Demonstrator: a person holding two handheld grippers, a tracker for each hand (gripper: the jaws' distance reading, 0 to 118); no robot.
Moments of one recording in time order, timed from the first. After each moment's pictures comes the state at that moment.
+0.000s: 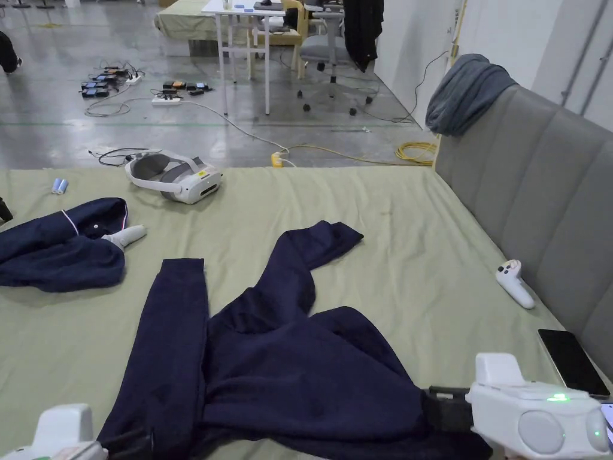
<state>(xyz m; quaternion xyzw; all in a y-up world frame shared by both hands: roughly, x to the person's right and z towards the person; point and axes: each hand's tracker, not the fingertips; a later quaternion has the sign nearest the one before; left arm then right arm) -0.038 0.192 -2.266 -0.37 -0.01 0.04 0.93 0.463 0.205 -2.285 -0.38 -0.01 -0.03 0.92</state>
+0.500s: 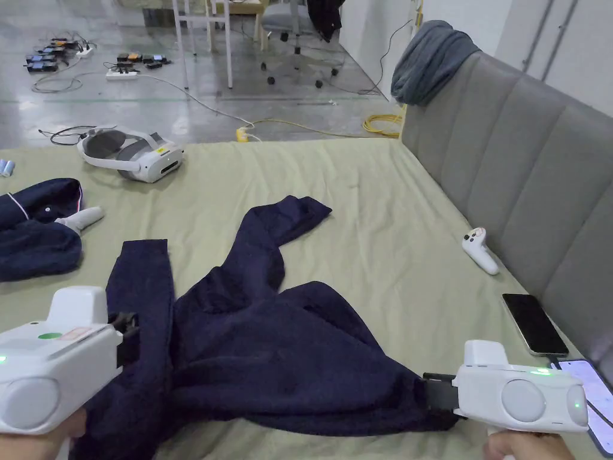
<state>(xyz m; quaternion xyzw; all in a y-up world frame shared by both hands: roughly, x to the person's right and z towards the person) 0.018 0.255 -2.344 -0.30 -0.10 -0.01 0.95 0.480 0.154 -2.273 -0.47 -0.06 -0.11 0.87</state>
